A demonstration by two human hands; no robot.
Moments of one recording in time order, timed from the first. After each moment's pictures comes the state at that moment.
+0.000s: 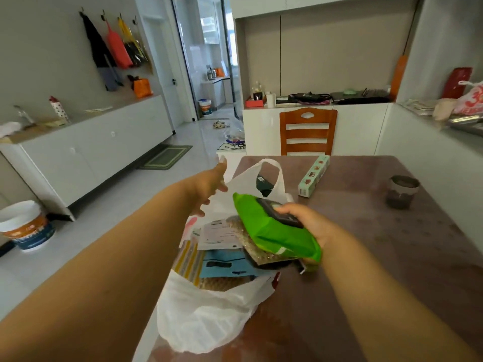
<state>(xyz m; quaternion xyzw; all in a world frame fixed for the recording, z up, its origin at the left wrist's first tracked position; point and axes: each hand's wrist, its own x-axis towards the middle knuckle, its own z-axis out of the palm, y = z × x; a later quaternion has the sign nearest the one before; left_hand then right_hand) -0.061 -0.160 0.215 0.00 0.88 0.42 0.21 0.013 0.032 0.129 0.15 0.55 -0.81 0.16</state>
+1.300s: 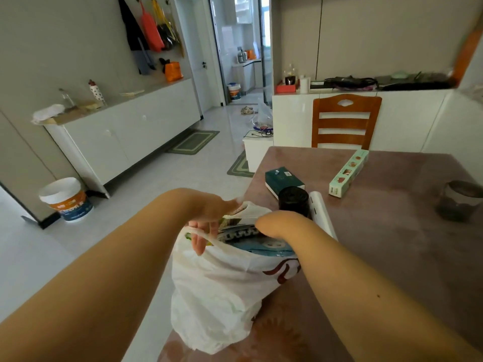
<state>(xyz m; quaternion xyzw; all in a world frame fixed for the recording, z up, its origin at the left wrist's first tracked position) -0.069 -0.187 0.202 -0.05 0.93 0.06 0.37 -0.083 -0.036 0.116 0.00 0.95 -0.22 0.24</state>
